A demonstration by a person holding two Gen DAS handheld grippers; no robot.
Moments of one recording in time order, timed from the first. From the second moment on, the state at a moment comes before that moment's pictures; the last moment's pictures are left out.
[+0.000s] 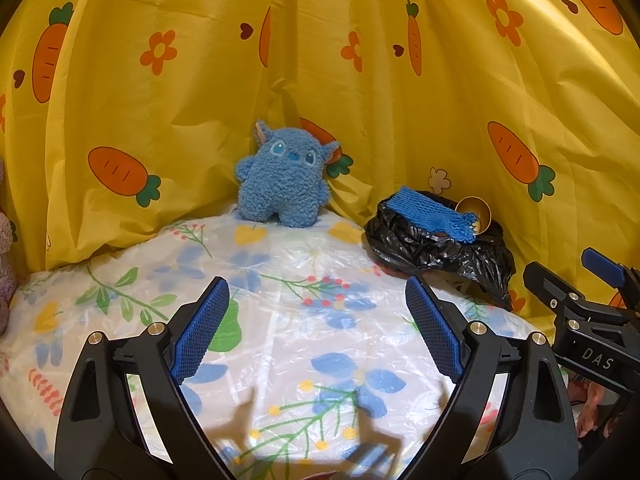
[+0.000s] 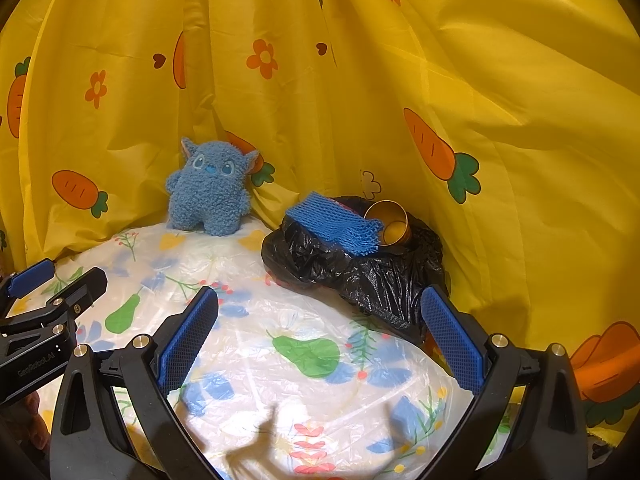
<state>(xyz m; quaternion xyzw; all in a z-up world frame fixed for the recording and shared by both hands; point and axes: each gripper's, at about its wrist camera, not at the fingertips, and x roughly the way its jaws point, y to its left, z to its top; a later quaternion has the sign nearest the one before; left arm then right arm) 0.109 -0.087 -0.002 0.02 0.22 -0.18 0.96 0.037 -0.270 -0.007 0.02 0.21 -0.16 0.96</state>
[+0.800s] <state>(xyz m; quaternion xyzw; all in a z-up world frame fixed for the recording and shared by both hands) 0.112 -0.090 -0.005 0.03 0.23 -0.19 0.95 0.041 -0.276 -0.006 0.02 0.21 -0.16 0.96</state>
